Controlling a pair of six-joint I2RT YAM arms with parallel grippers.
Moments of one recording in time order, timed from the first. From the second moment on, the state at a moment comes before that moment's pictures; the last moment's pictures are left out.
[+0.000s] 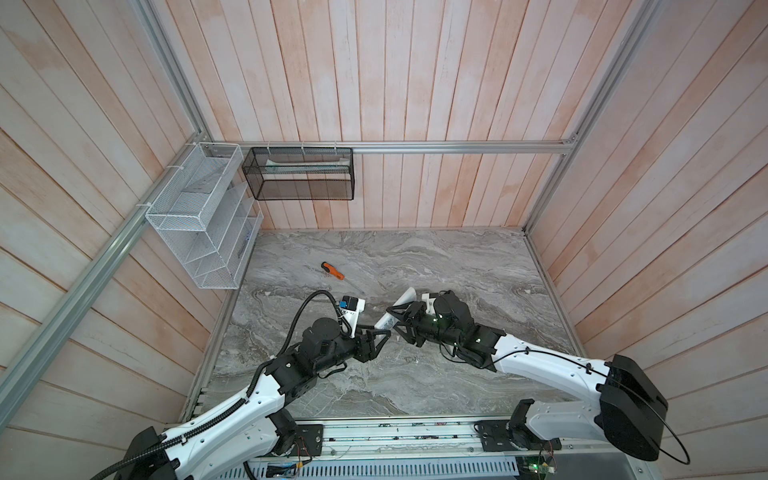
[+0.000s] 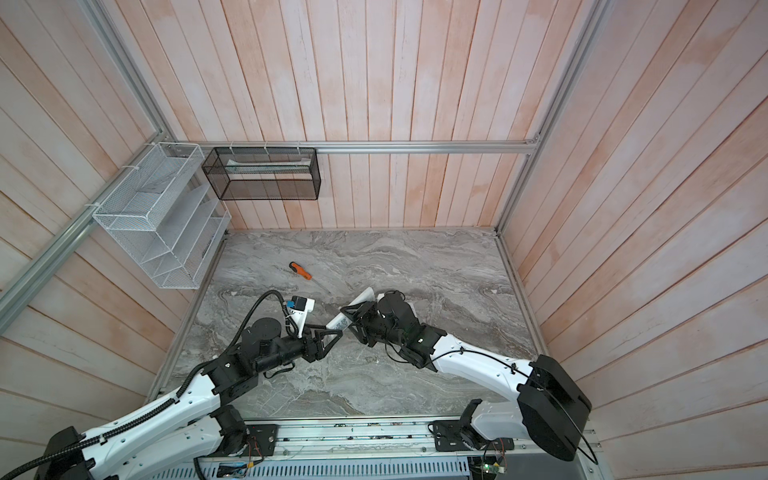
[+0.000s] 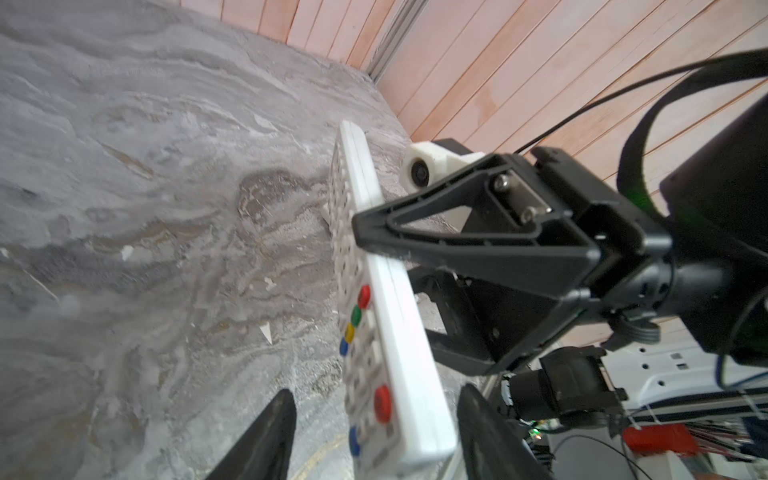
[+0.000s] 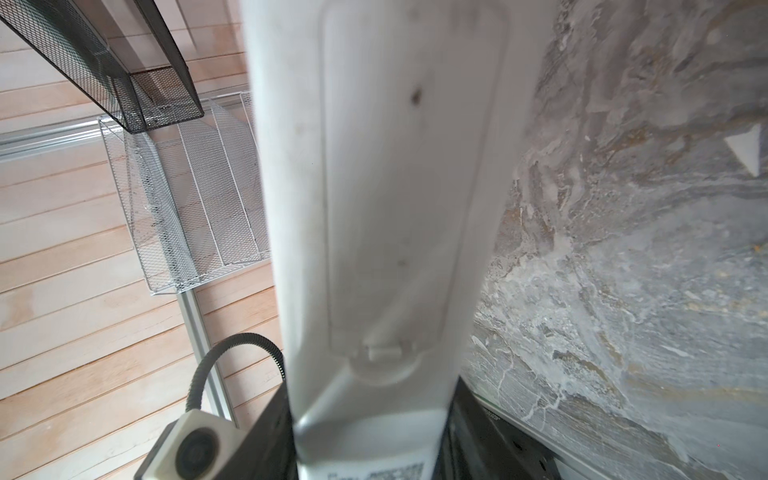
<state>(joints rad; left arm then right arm) -0.78 0.87 0.50 0.05 0.18 -0.59 0.90 1.28 0.72 0.19 -0.18 1.73</state>
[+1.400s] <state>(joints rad) -0.58 1.17 0.87 -0.50 0.43 -0.48 0.85 1.17 0.85 -0.44 -0.24 0.92</state>
